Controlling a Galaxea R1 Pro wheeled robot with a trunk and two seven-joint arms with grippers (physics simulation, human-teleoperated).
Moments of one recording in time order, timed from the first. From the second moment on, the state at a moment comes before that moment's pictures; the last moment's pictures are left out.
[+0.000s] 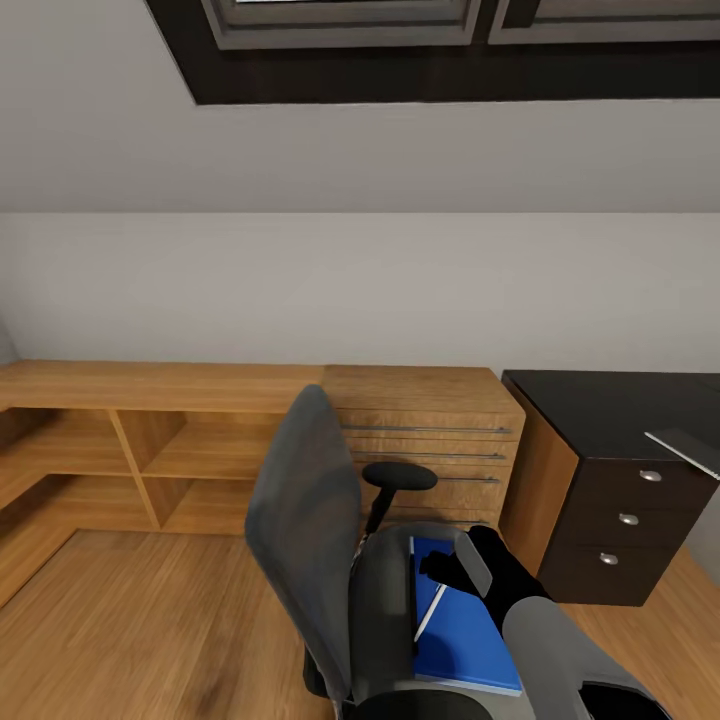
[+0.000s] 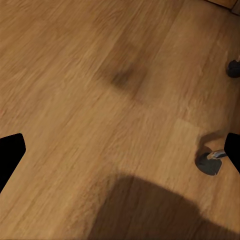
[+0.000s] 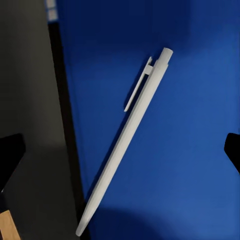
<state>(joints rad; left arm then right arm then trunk) -0.06 0.07 -0.09 -0.03 0.62 -0.80 -0.16 -0.74 0.11 -0.14 -0.49 -0.25 0.74 -0.23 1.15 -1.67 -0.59</state>
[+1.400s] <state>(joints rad) -0.06 0.06 -0.09 -0.03 0.62 -0.80 -0.17 -0.74 0.08 -0.16 -0.49 -0.25 0.70 -0.23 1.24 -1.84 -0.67</state>
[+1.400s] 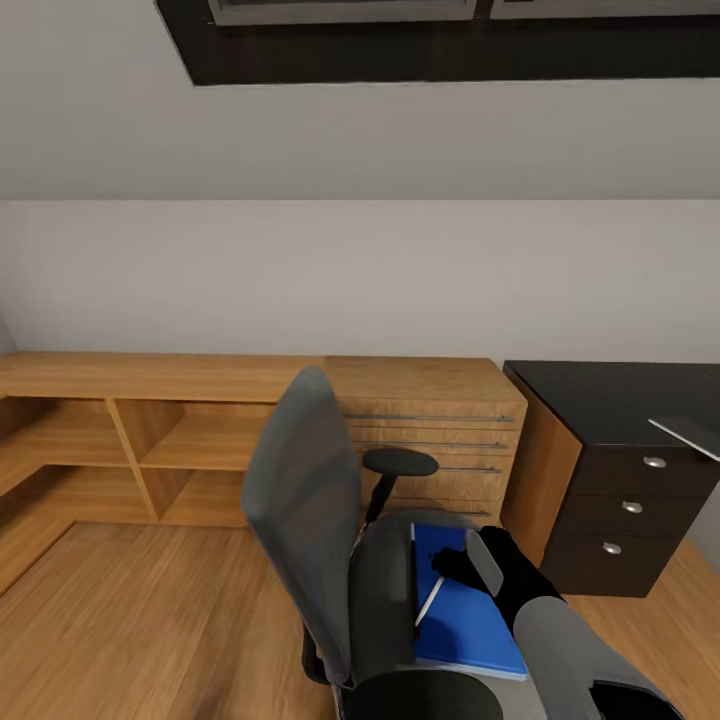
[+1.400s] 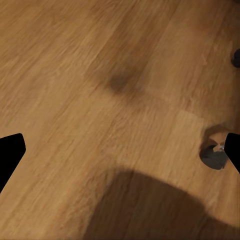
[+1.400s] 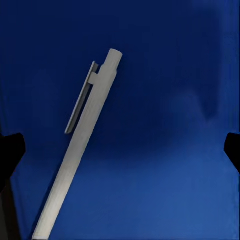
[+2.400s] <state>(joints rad) -0.06 0.06 -0.09 -0.03 0.62 -0.80 -0.17 -0.74 0.05 -0.15 -0.49 -0.25 0.70 -0.23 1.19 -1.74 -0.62</state>
